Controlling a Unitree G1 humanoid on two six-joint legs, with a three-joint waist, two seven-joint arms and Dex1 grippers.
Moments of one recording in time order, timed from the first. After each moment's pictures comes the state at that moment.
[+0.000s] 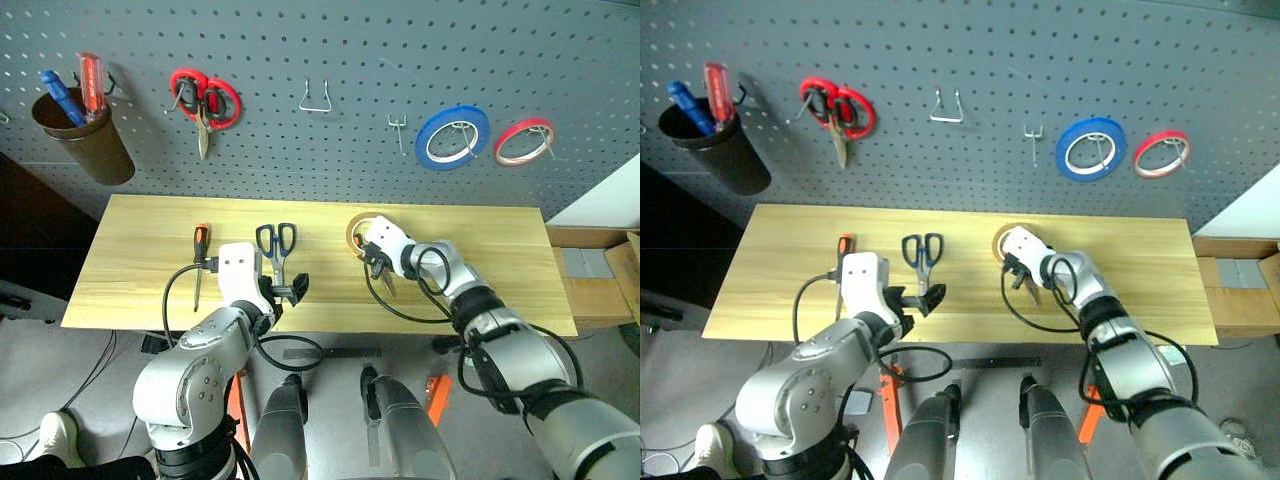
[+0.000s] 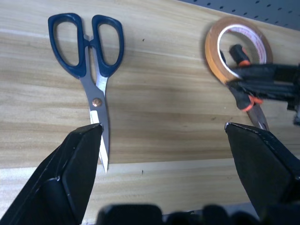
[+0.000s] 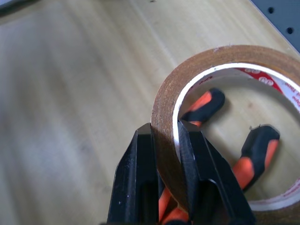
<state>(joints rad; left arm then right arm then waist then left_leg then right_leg) -0.22 0.02 0.20 -0.71 -0.35 1.34 -0.03 -0.85 -0.22 0.20 0.87 -0.22 0.01 0.76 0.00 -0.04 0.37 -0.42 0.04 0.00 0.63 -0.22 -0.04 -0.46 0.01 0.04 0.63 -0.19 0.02</state>
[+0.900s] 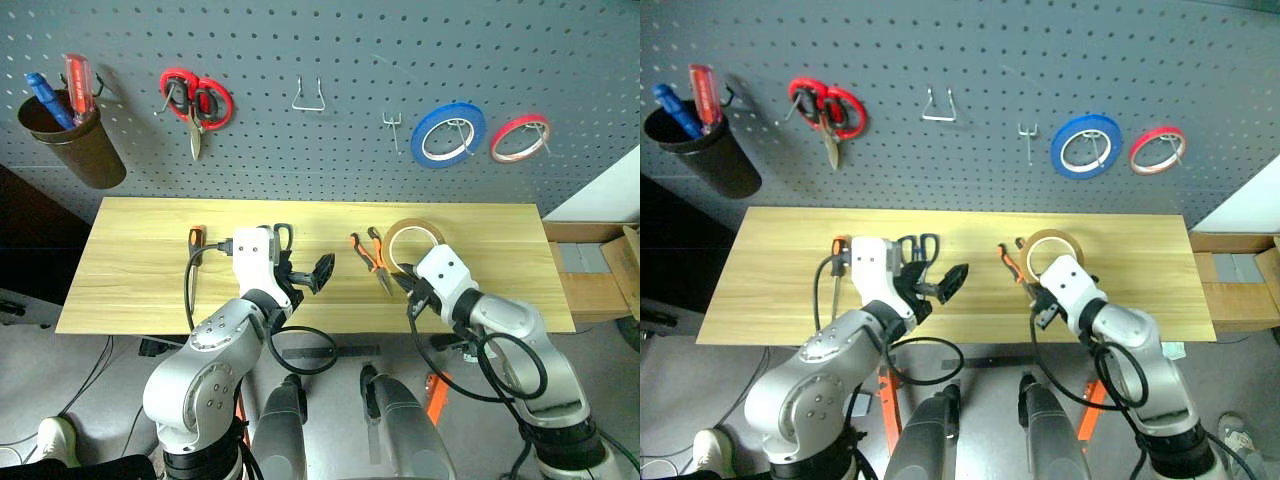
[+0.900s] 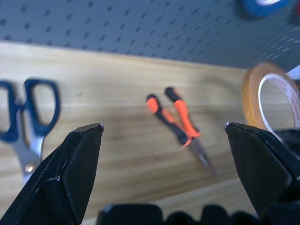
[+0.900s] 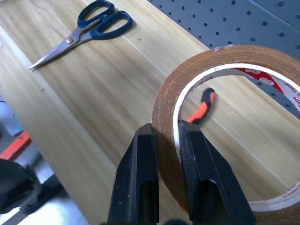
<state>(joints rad) -0.22 0.03 0.11 -0.76 -0.41 1.17 -0.10 -0.18 -0.39 0.15 -0.52 -0.10 0.64 0.61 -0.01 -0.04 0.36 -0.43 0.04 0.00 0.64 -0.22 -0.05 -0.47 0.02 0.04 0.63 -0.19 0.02</state>
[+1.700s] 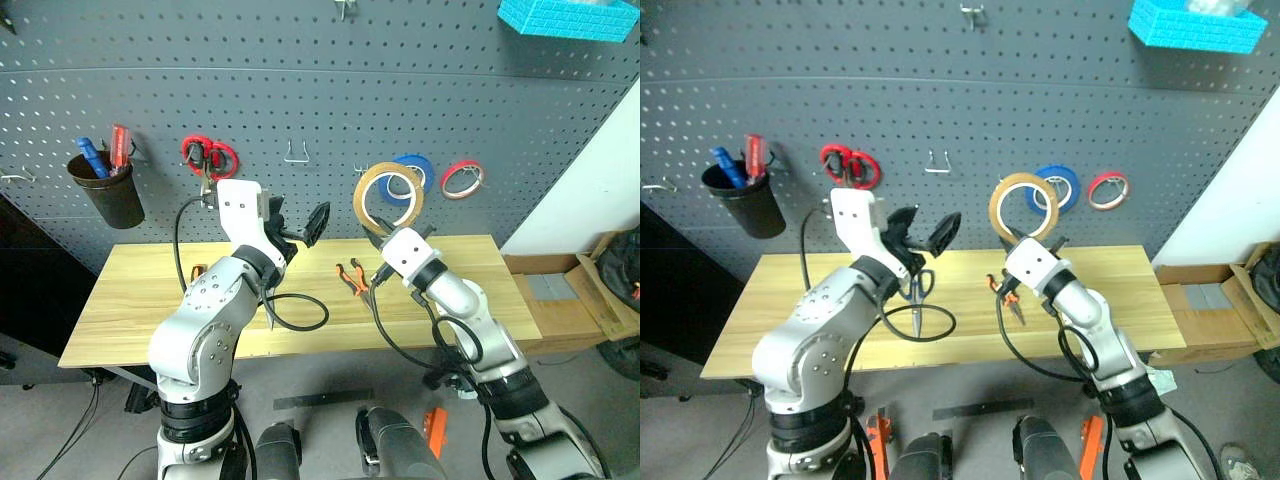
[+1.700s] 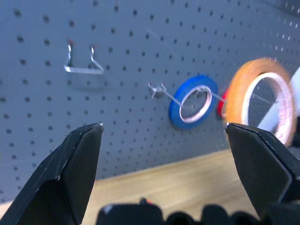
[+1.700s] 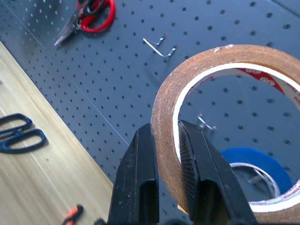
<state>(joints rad) -0.42 0.13 0.11 -0.53 -0.41 0.87 -0.13 -0.45 -0.27 0.25 0.07 -0.22 -0.09 0.35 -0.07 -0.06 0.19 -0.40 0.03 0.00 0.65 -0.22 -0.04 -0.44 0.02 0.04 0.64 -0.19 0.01</state>
